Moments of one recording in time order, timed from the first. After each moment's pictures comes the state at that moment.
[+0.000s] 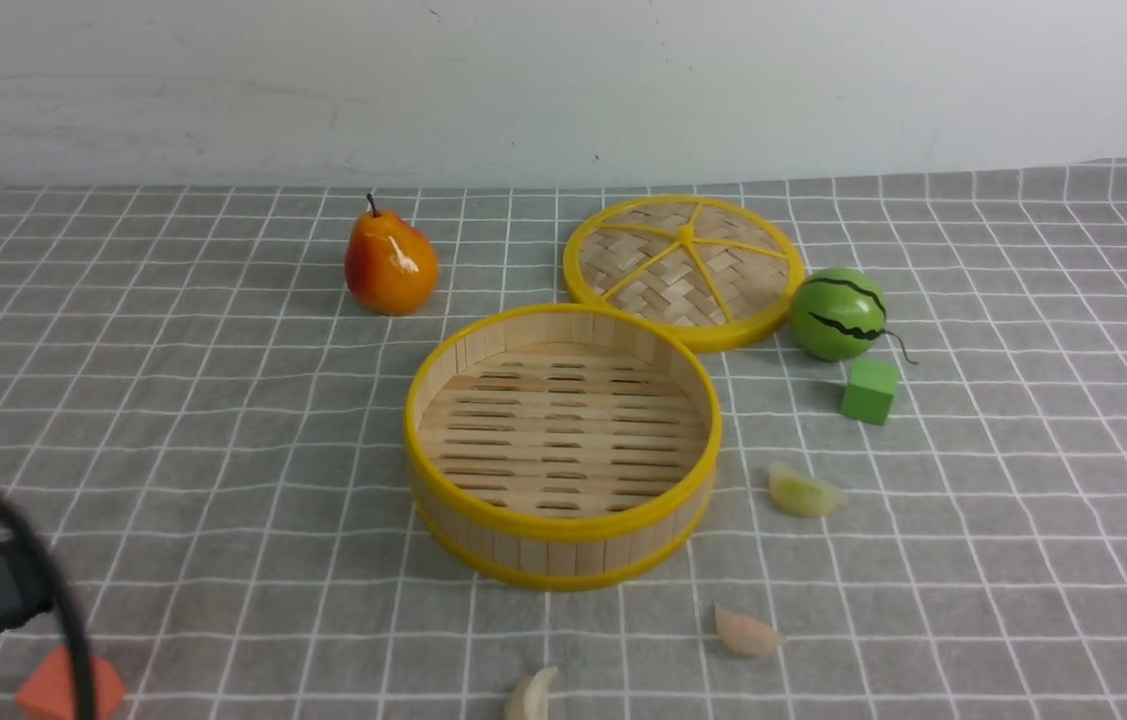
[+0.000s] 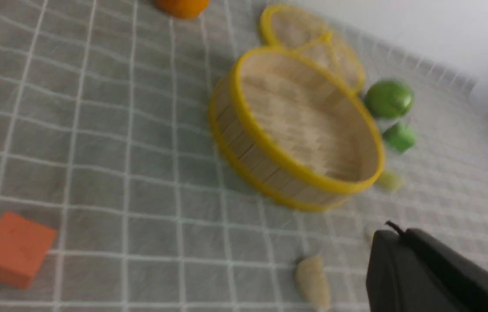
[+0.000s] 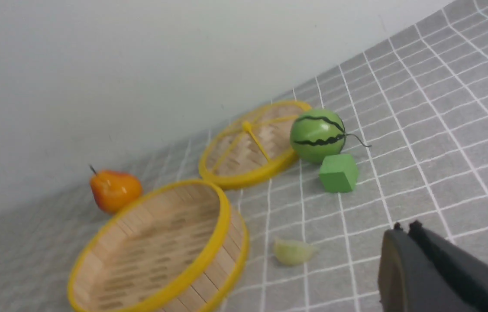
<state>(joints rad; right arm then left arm) -0.03 0.30 -0.30 0.62 0.30 -0.15 0.03 0.59 -0.64 -0.54 0.78 0.06</state>
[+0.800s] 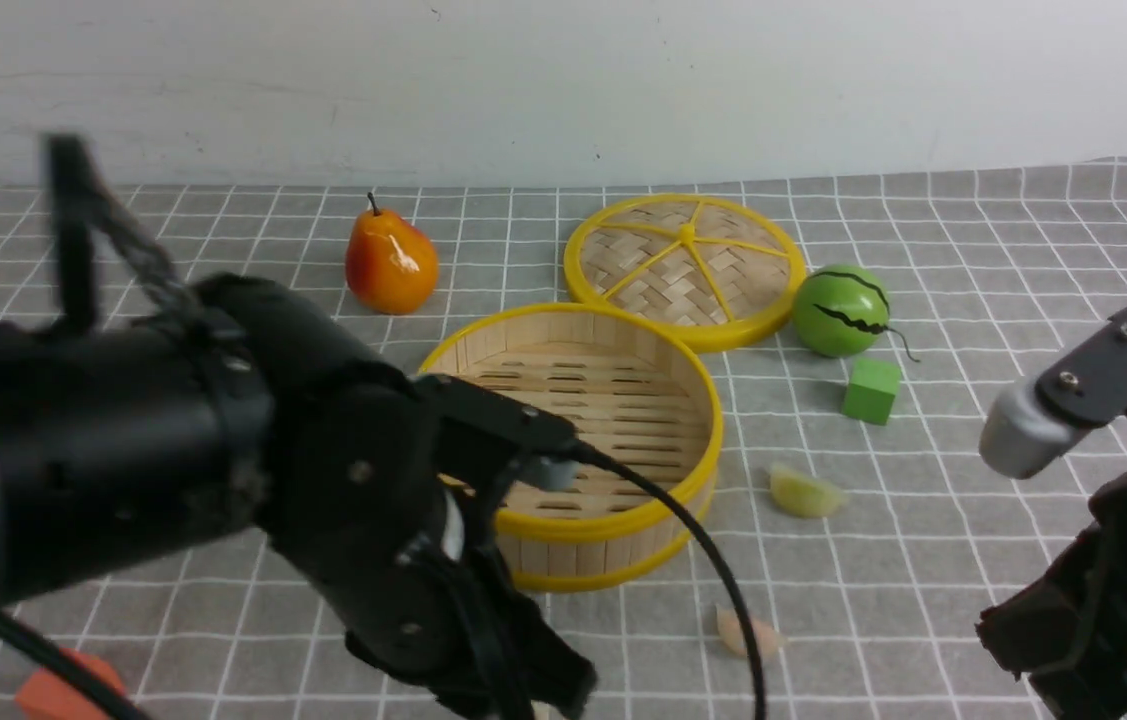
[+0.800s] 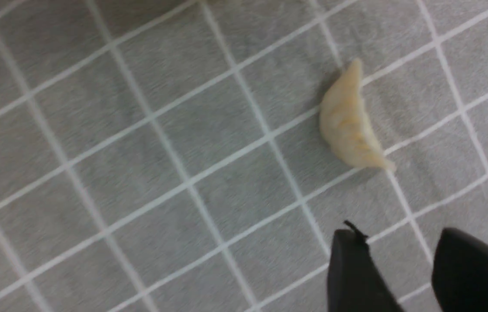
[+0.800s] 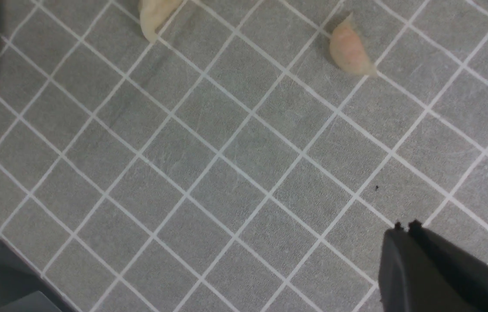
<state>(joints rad) 0.36 1.10 -0.88 0.33 0.94 -0.36 -0.79 1.57 -1.07 0.03 0.82 -0.30</state>
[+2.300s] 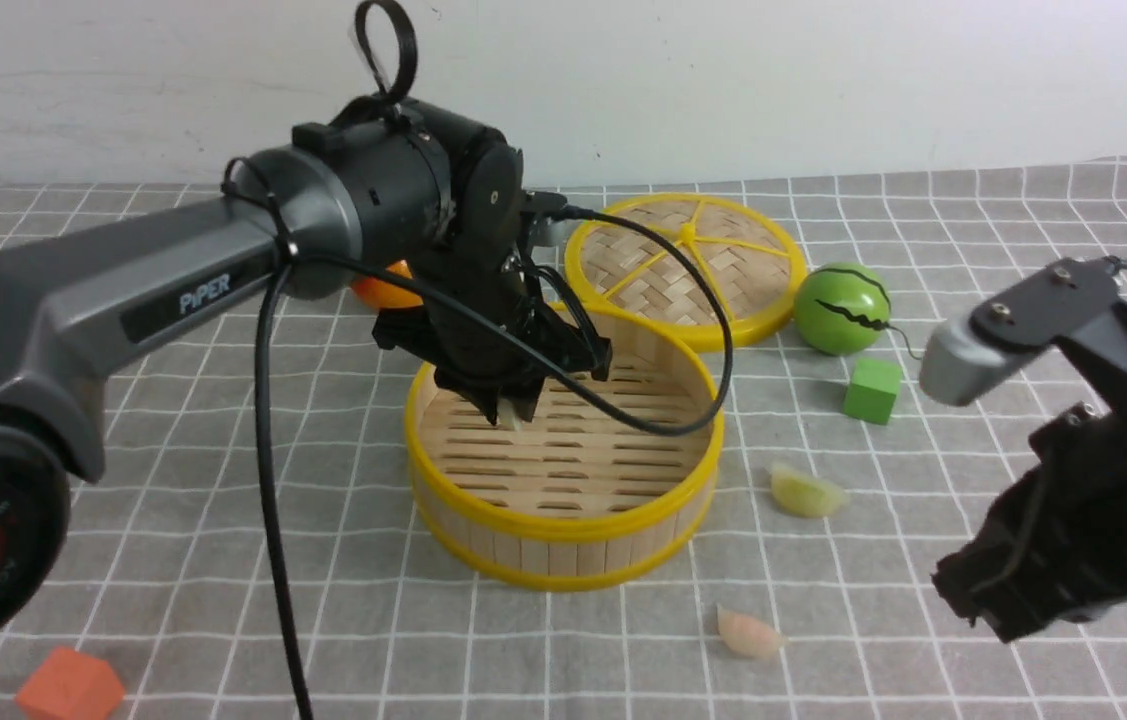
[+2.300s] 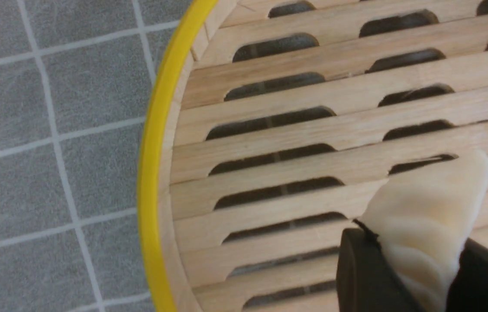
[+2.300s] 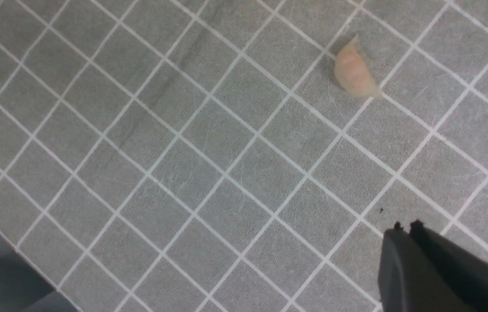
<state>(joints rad) 0.36 1.26 -1.03 0.34 1.00 -0.36 -0.51 2.12 -1.81 0.08 0.91 -0.32</state>
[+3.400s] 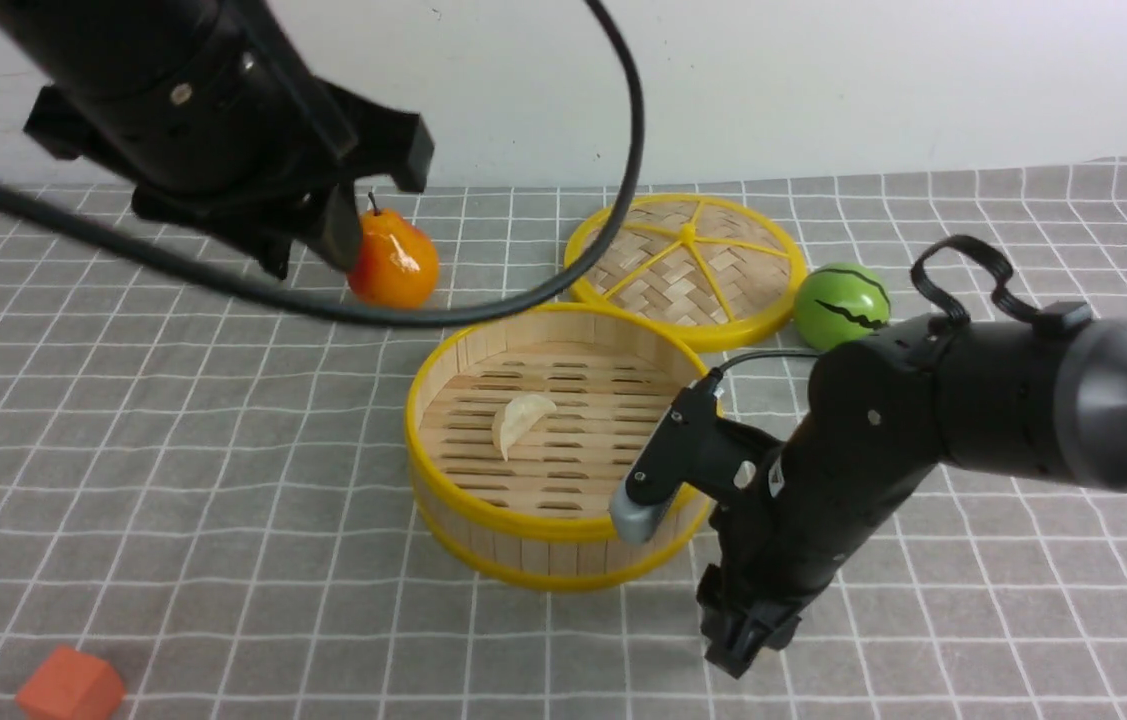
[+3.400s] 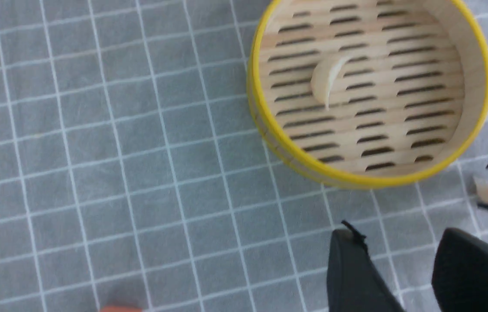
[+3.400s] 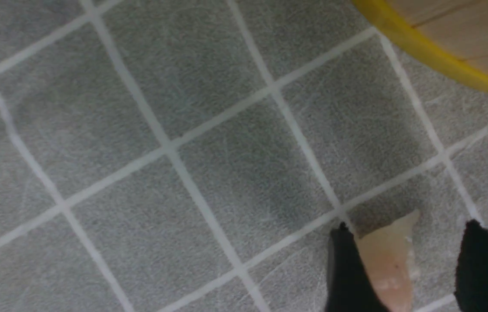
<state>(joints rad) 0.55 1.85 -1.16 0.14 0.63 -0.52 -0.51 1.45 -1.61 0.11 1.24 -0.32</state>
